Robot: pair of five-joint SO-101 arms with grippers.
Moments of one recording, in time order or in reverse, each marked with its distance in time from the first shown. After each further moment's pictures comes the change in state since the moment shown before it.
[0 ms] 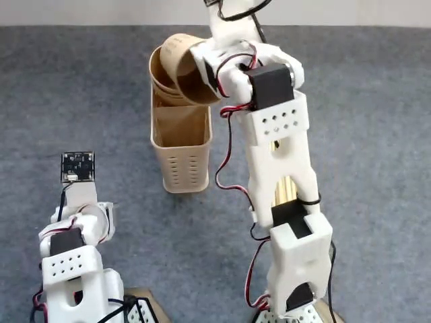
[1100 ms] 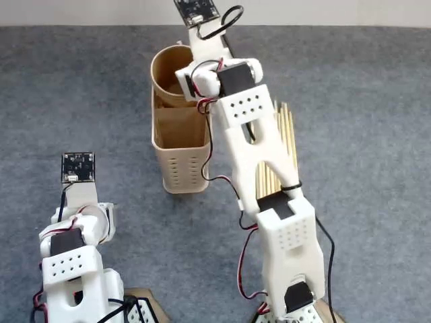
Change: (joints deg) left arm 0.0 0.0 0.3 0.0 0.0; right arm -1.8 15.6 9.1 -2.3 -0.2
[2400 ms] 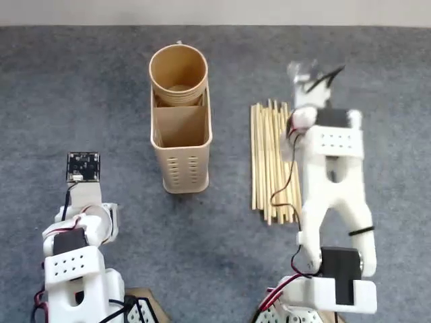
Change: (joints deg) left arm 2.2 0.0 1.0 -0.1 0.1; right arm 26.0 -42.3 69.5 -8.4 5.3
